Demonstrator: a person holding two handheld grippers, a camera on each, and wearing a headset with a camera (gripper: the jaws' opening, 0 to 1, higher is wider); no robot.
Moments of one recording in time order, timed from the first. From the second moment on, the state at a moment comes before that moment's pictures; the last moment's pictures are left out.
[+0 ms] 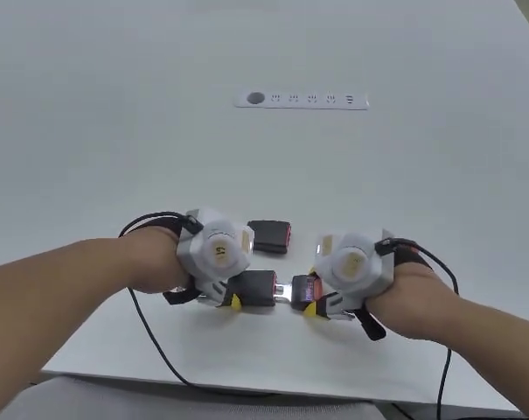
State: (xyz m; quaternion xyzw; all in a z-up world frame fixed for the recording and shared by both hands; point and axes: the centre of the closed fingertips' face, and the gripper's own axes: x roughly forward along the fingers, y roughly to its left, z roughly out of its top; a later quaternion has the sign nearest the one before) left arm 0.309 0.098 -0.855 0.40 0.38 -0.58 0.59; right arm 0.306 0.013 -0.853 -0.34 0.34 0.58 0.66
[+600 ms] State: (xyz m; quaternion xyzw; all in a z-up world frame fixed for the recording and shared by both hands) left arm 0.309 0.098 -0.855 0.40 0.38 -0.59 0.59; right arm 0.308 0.022 -0.853 -0.33 0.35 0.58 0.66
